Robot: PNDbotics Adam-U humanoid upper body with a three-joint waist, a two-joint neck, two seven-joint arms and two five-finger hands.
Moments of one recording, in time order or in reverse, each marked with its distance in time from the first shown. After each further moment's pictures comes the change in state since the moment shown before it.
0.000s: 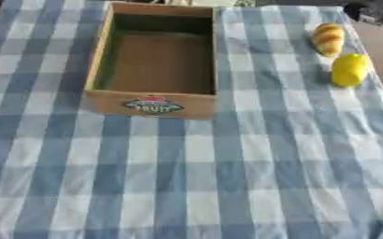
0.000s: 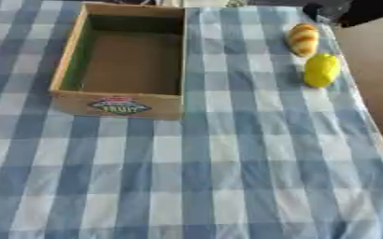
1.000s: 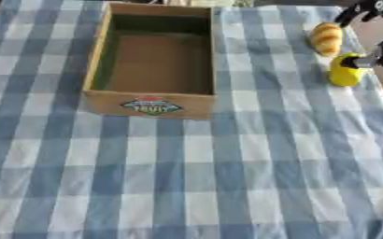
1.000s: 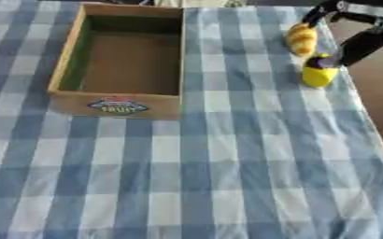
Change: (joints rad) left arm -0.001 -0.001 -0.002 0.000 0.009 0.002 -0.007; right arm 0.049 0.036 0.019 0.110 0.034 -0.014 0.130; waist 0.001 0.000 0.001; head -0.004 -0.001
